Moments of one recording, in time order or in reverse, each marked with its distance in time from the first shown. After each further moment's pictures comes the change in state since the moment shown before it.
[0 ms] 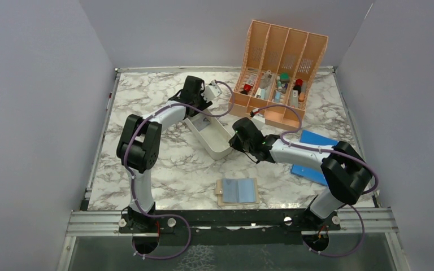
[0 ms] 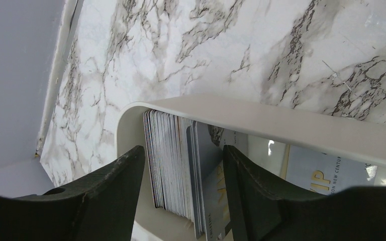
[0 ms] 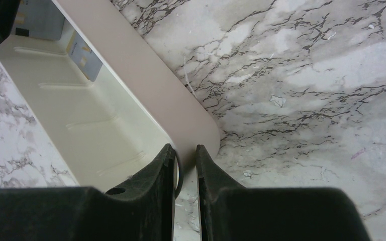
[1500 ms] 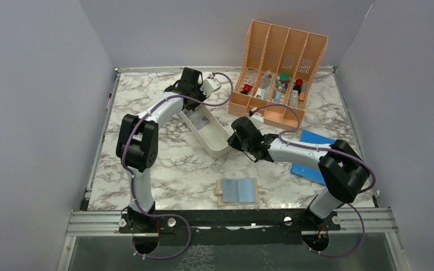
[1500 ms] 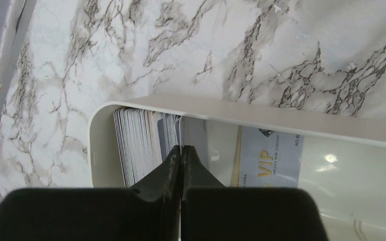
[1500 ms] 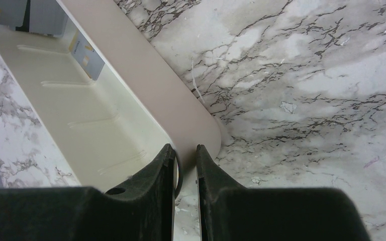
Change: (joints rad) left arm 0.028 0.011 0.167 -0.265 0.172 -0.091; right arm 0.000 0.025 0.016 0.019 -0.017 0.001
